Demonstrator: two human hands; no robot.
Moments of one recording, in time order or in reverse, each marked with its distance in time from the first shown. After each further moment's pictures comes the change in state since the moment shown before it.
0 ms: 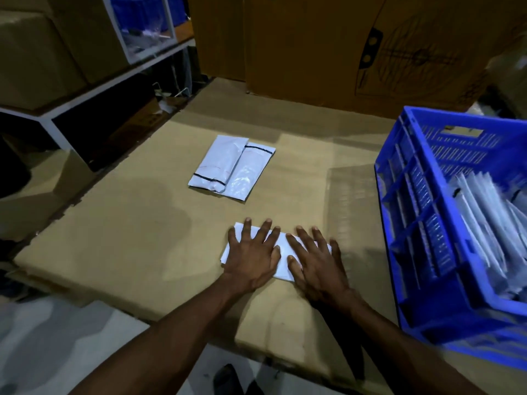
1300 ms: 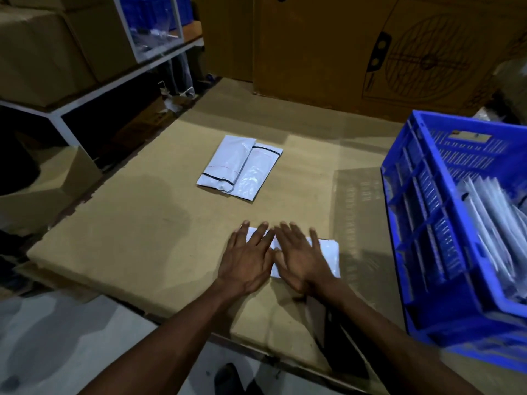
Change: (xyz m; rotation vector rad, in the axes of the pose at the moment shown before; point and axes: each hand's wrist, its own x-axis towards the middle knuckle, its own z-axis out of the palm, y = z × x) left_hand -0.019 -0.027 -0.007 -0.159 -0.092 -0.013; right_hand 0.022 -0.050 -0.030 0.099 -0.099 -0.153
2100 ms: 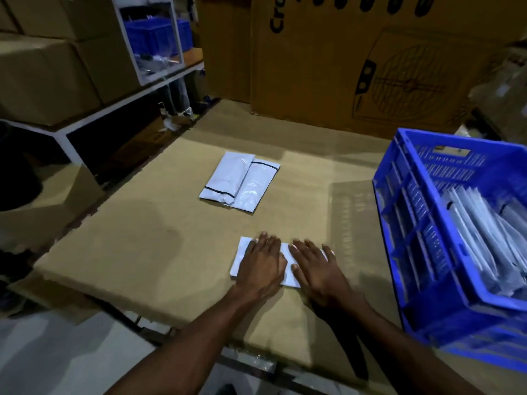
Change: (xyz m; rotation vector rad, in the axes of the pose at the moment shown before) left_hand 0.009 0.028 -0.015 0.023 -0.092 0.022; right_hand -0.025 0.040 0.014 -0.046 0.026 0.018
